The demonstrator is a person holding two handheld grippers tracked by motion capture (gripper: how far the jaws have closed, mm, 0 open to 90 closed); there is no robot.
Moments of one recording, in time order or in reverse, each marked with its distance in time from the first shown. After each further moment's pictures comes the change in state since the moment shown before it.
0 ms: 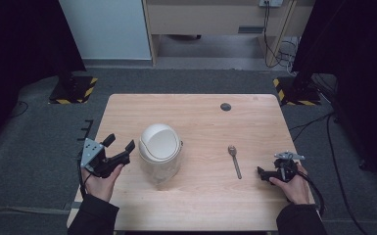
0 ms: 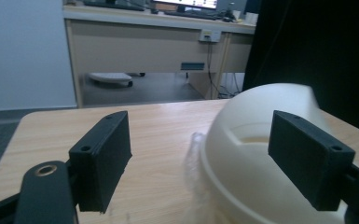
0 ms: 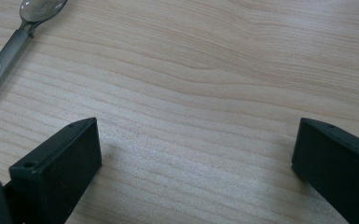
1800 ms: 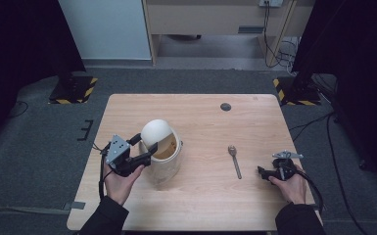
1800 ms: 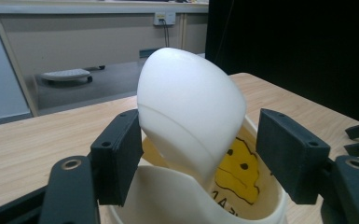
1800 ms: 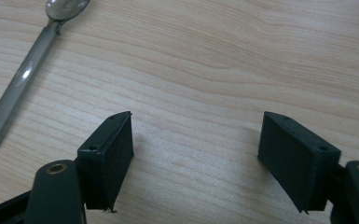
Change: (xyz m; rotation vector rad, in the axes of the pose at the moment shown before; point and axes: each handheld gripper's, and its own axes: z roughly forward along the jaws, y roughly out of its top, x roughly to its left) left arm -0.043 0.007 0.023 0.074 -0.158 0.091; right arm 0.009 0.007 -0.009 0.037 0.023 -0.017
